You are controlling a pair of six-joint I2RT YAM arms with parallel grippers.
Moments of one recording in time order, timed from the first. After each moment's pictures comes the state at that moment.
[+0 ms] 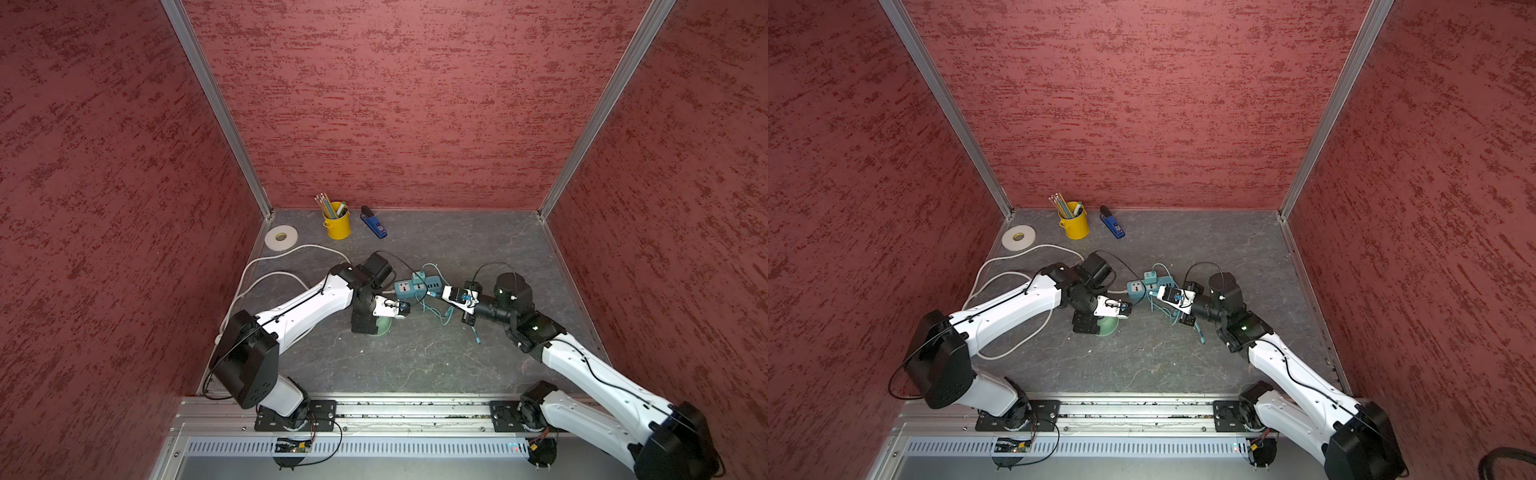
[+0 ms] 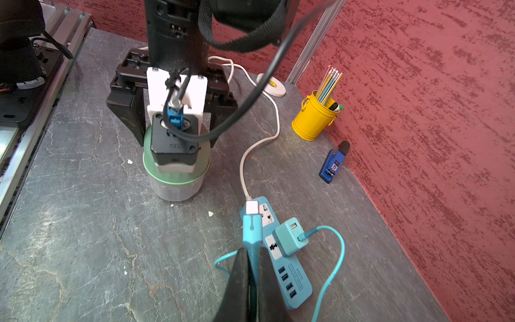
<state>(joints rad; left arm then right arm) -0.66 1.54 1.14 -1.00 0.06 1.02 0.52 0.96 0.59 0.01 -0.54 -0.63</state>
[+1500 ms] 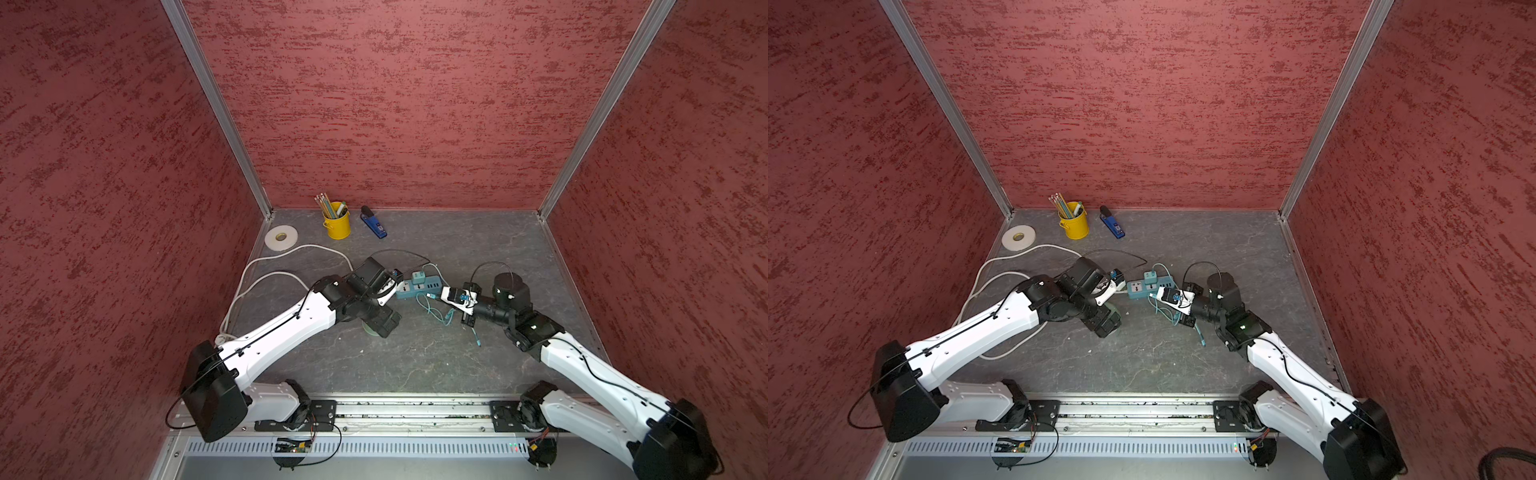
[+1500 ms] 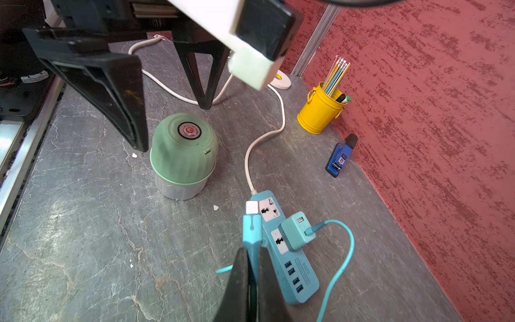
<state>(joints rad) -0.76 1.32 1.10 -0.90 0.04 -0.07 0.52 0.97 0.59 -0.01 -0.54 -0.64</state>
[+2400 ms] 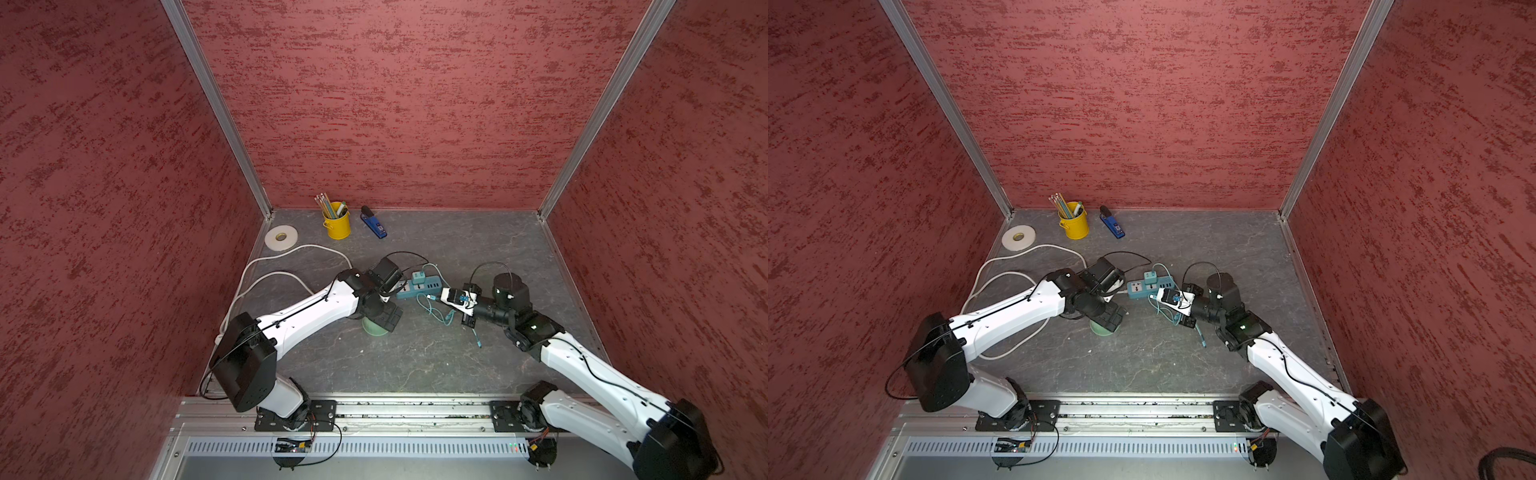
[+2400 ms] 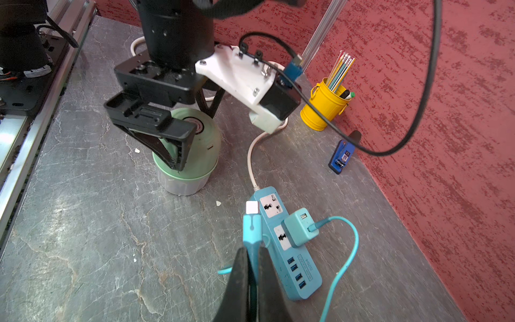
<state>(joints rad) -0.75 1.52 1.15 -0.93 -0.06 -0.20 0.52 0.97 0.59 -0.04 -0.54 -0.65</state>
